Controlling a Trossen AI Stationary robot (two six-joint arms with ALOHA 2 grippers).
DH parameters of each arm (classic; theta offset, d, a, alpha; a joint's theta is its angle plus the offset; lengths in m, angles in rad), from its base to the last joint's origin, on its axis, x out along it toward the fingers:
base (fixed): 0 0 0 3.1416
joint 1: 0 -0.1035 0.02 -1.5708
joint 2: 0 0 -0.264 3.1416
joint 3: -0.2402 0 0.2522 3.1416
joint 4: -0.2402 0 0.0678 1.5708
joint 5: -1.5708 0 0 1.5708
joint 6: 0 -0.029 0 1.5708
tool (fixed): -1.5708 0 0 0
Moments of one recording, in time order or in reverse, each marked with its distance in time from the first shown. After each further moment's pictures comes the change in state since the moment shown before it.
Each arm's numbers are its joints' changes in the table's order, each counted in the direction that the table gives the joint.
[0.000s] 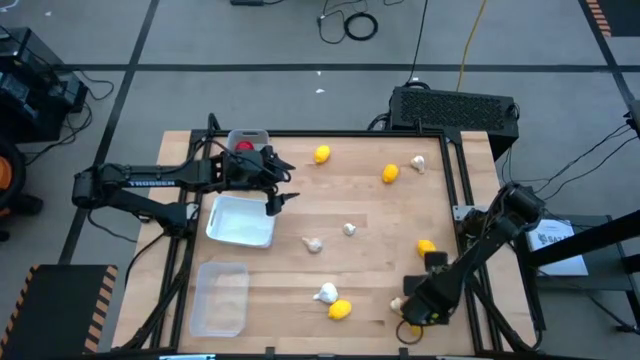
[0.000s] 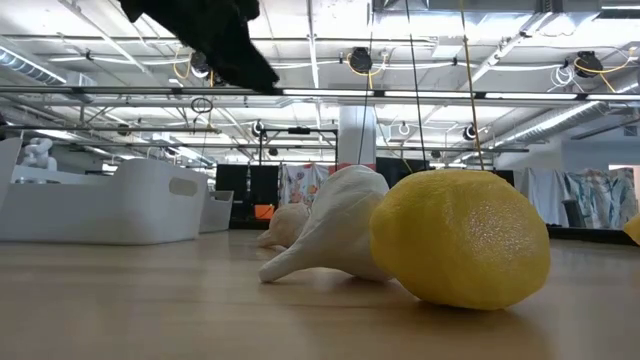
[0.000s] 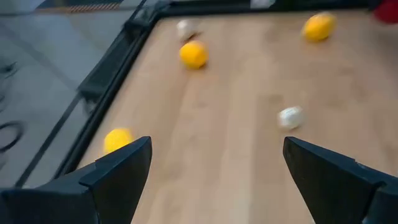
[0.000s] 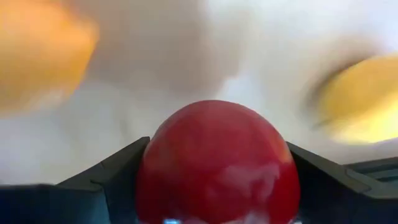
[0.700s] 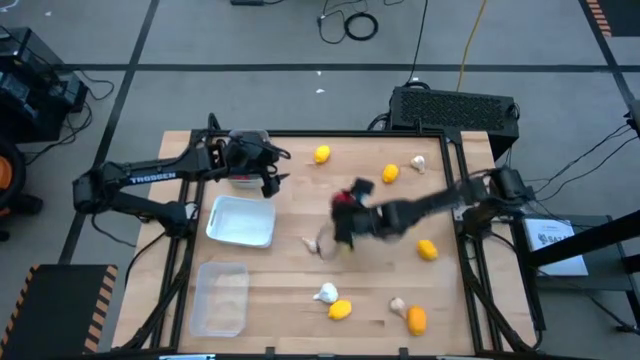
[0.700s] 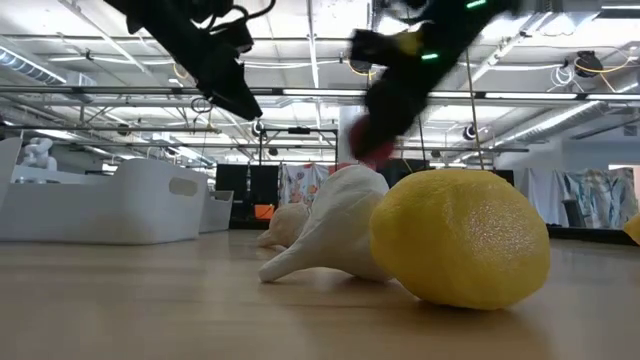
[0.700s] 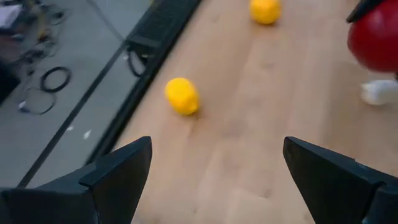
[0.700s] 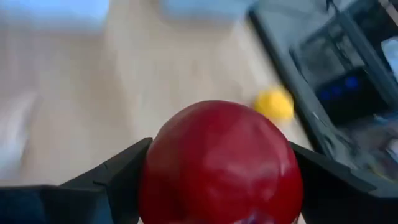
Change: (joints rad) left arm -0.186 0.000 0.000 -0.107 -0.046 0.000; right arm 0.653 0.001 -0.042 0.906 0.859 0.771
